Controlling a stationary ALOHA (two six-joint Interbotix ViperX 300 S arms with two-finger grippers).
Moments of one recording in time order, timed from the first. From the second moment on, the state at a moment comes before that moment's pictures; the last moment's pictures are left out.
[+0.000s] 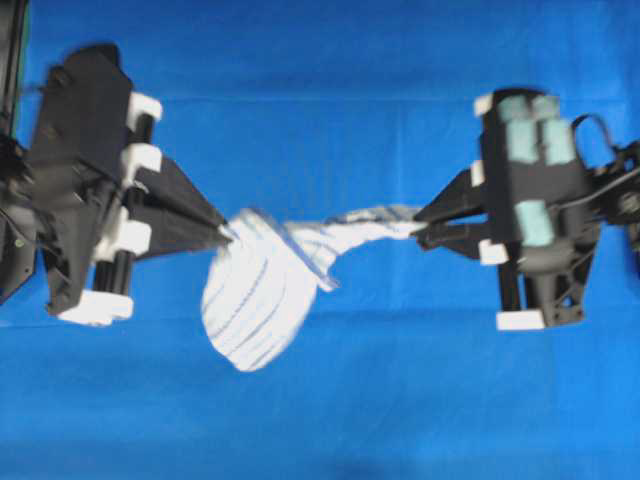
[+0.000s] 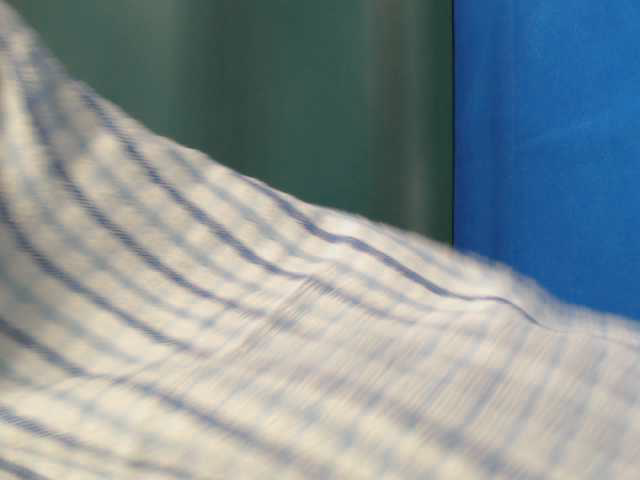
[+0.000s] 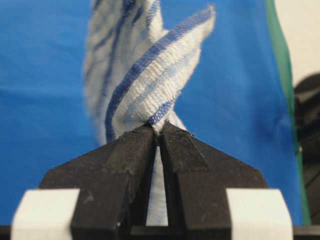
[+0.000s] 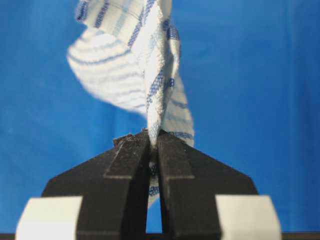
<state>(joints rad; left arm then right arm) -0.14 -0.49 0.35 -0.02 0.65 -0.16 0.21 -0.33 0.16 -0.24 0.96 0.18</state>
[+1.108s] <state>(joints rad) -0.12 -0.52 0.33 -0.02 0.65 -0.11 0.21 -0.34 0.10 -0.26 1.01 0.18</state>
